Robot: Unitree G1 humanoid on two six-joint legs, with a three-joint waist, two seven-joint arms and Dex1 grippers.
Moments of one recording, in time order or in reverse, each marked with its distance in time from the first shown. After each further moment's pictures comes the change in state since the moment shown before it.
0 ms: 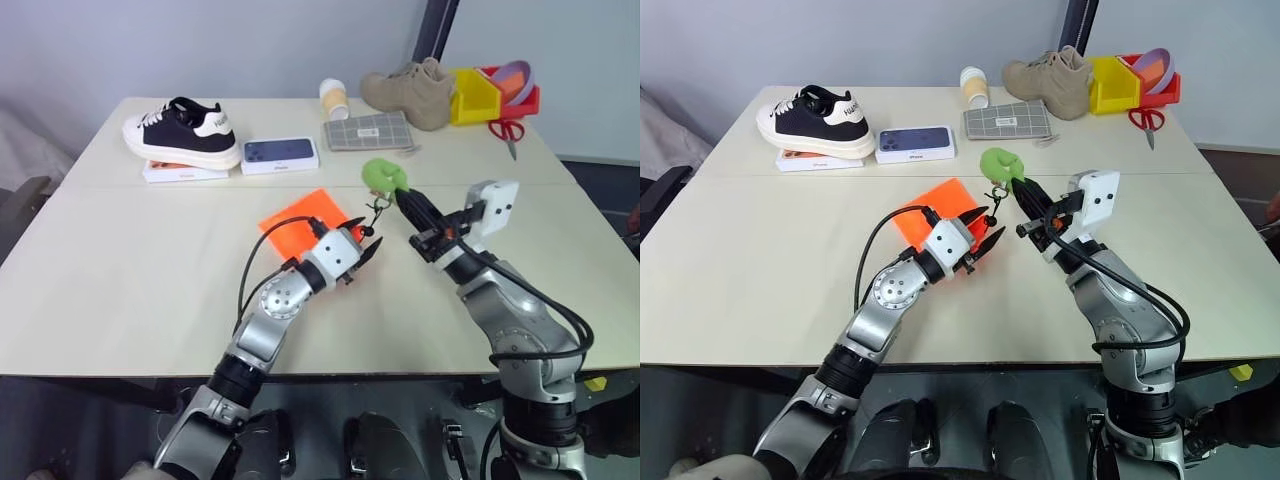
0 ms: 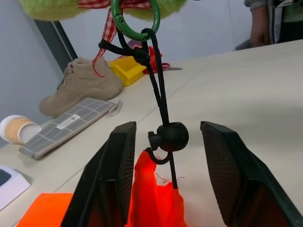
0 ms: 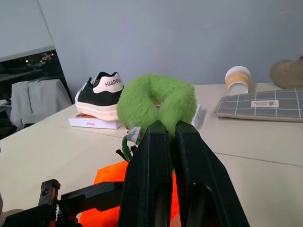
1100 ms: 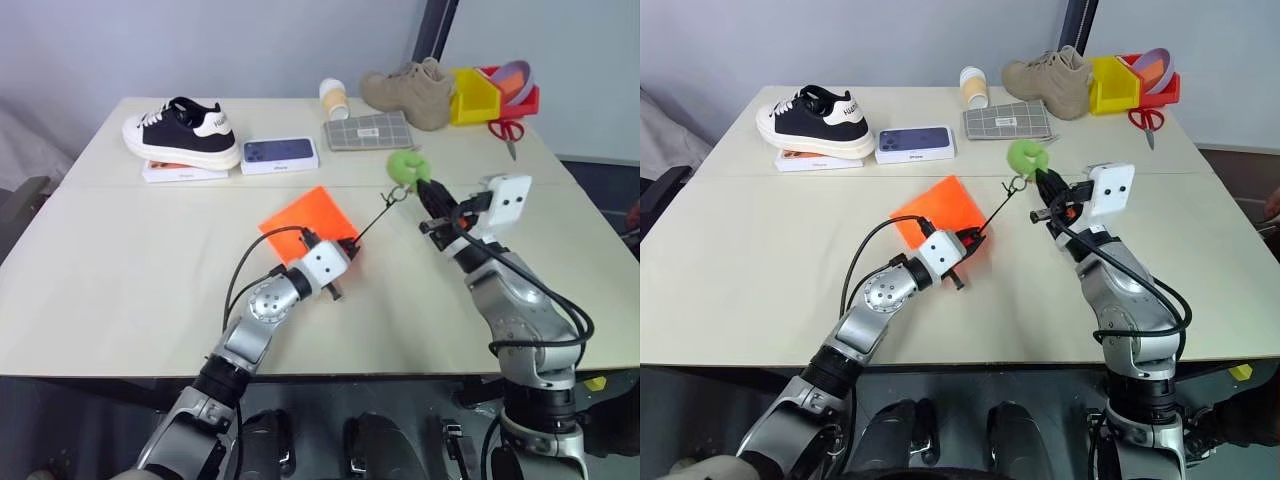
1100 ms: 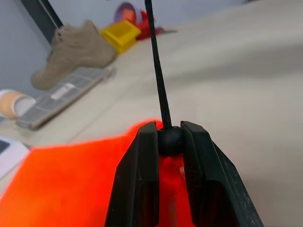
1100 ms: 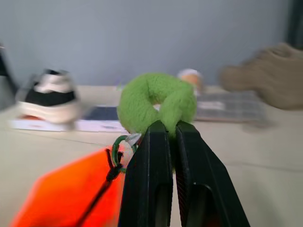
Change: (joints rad) left arm 0.025 0.123 -0.019 0.043 0.021 0.010 -0.054; right arm -0.041 -0.011 -0.029 0.130 -0.145 -0.074 -0.085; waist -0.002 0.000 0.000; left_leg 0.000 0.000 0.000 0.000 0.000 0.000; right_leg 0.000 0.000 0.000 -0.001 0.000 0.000
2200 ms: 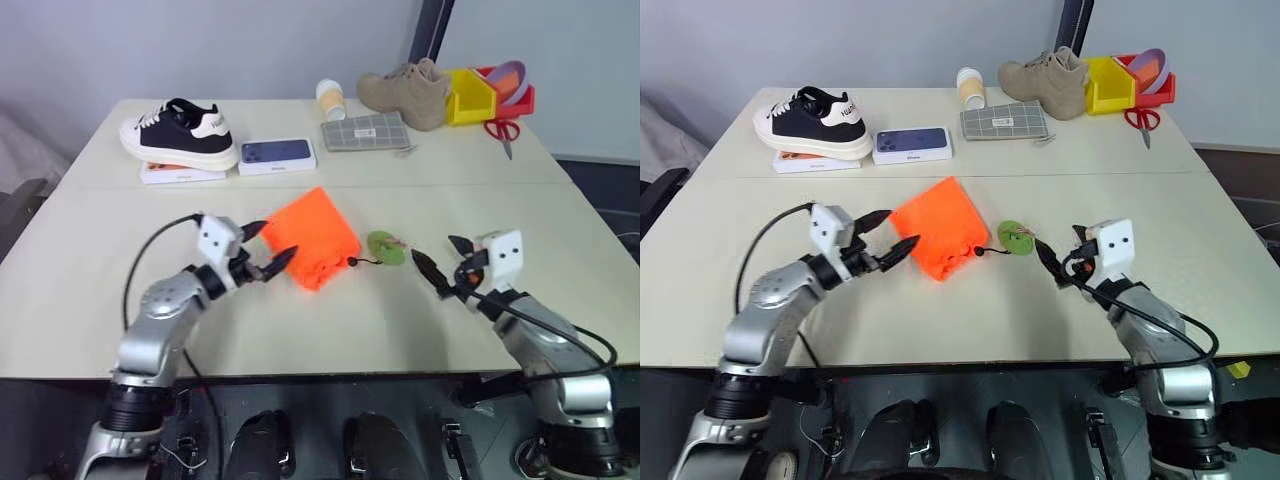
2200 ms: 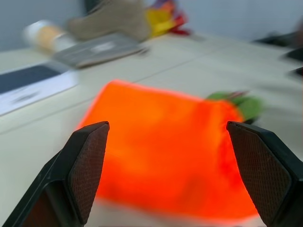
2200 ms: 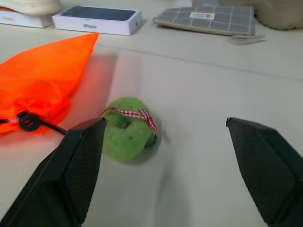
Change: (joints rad) left arm 0.201 0.276 0.397 -0.370 -0.523 0.457 -0.214; right arm 0.274 -0.168 -0.029 0.002 -0.038 -0.035 0.266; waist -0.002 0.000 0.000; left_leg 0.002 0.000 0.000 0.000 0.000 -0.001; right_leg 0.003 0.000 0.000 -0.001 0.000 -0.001
